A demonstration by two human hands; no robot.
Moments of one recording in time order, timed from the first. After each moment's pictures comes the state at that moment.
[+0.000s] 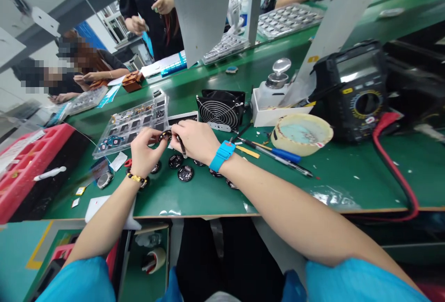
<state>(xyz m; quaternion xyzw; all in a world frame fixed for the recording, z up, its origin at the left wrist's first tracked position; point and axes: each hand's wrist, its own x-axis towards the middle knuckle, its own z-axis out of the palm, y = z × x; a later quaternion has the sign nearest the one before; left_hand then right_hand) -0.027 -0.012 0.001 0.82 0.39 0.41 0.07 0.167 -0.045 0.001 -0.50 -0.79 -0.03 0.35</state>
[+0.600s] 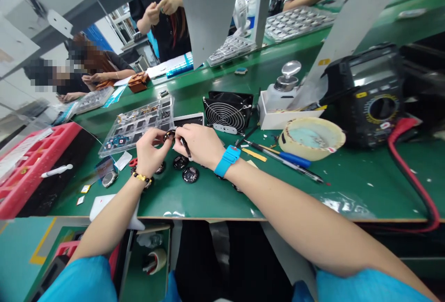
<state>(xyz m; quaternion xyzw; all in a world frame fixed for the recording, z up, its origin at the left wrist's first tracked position) -0.027 -0.009 -0.002 0.80 0.41 0.42 0.09 0.162 -0.048 0.003 -0.48 -0.79 0.03 0.37</state>
